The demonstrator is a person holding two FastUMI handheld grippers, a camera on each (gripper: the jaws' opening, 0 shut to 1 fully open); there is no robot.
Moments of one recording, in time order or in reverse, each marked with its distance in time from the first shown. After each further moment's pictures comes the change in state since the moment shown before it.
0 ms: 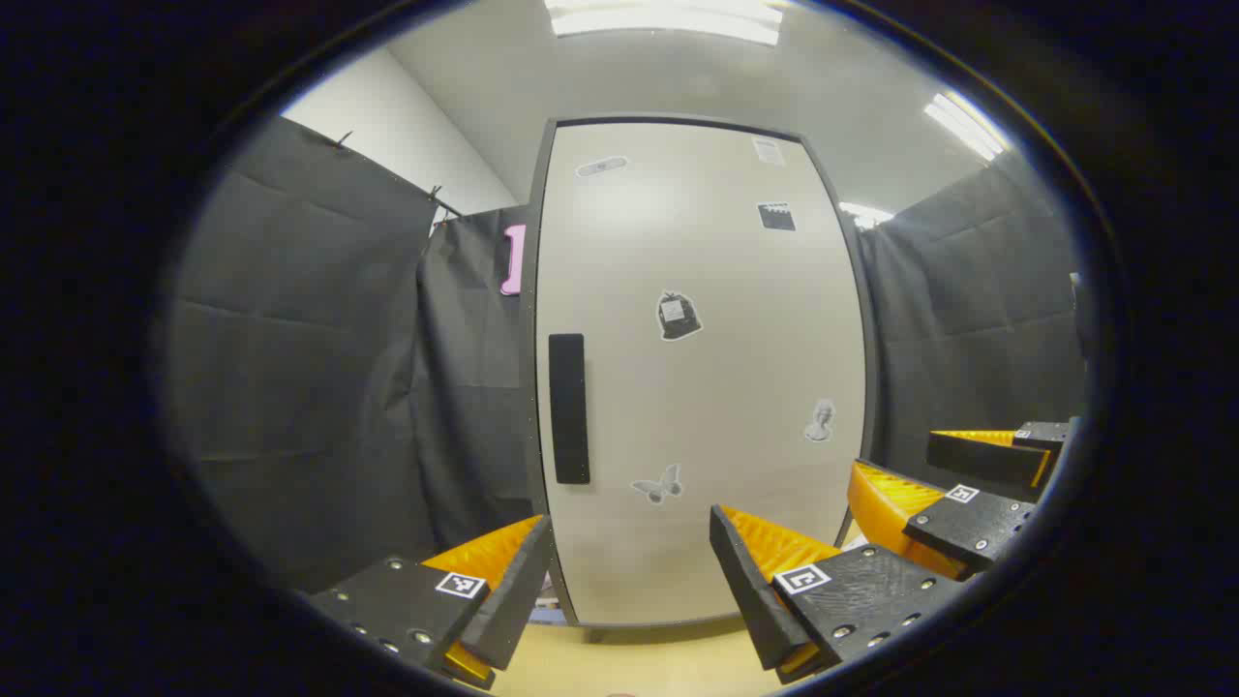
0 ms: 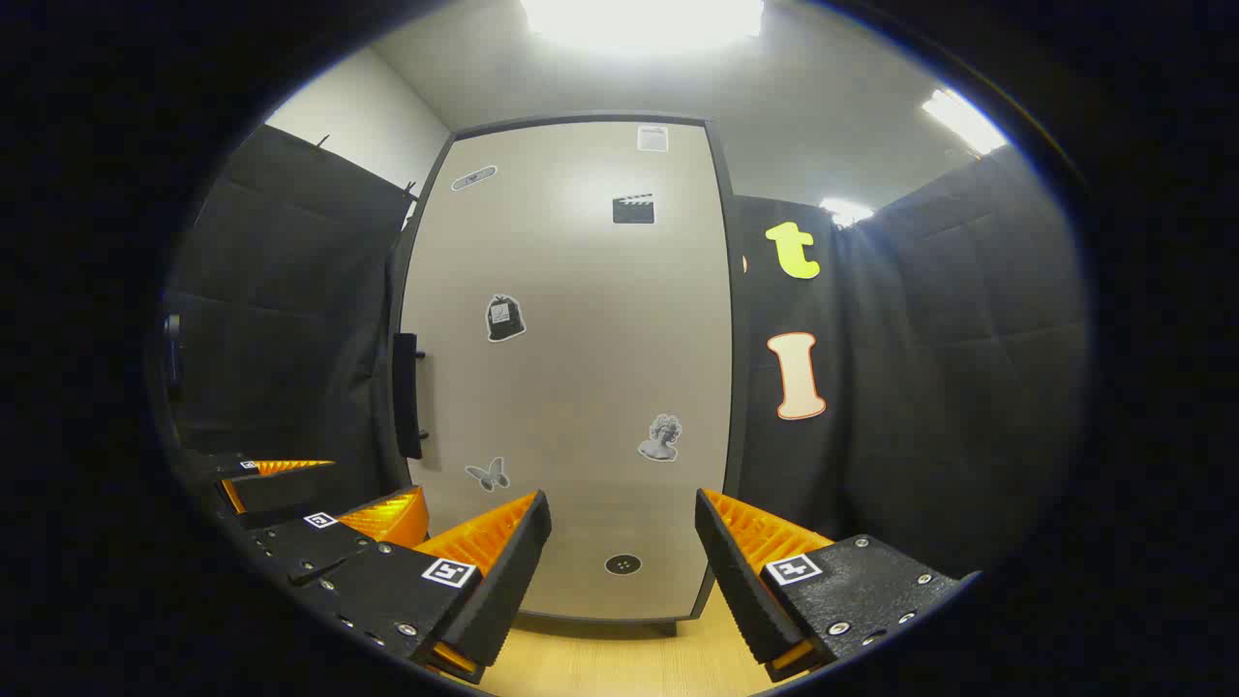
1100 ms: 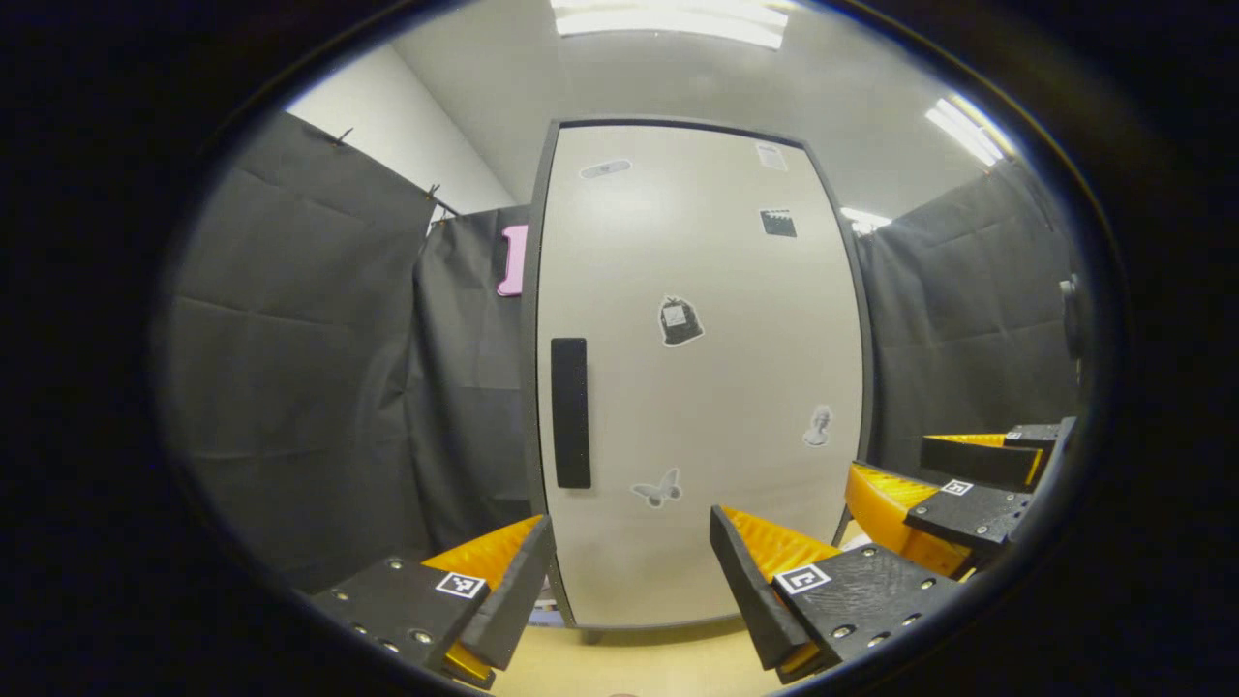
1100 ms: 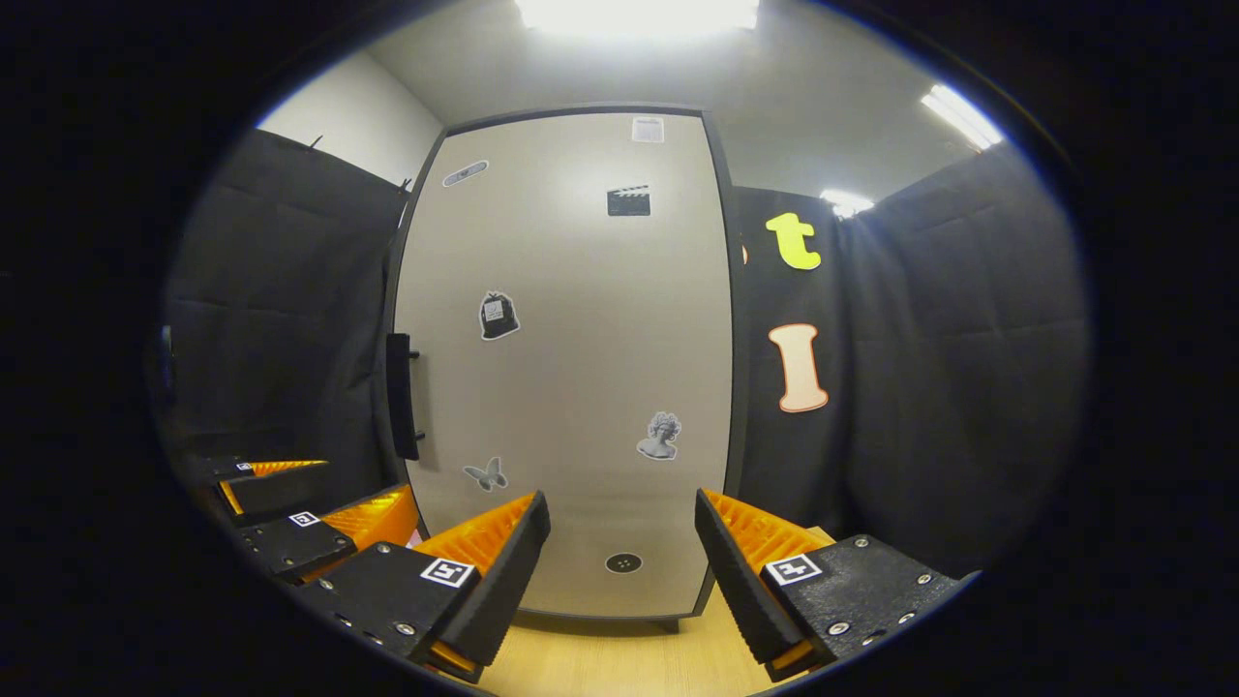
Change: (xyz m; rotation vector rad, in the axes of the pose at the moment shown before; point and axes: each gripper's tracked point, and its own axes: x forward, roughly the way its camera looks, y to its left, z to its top) left arm -0.003 0.004 0.004 -0.010 -0.007 -0.025; right arm 0.006 0.001 0.003 0.010 0.027 0.002
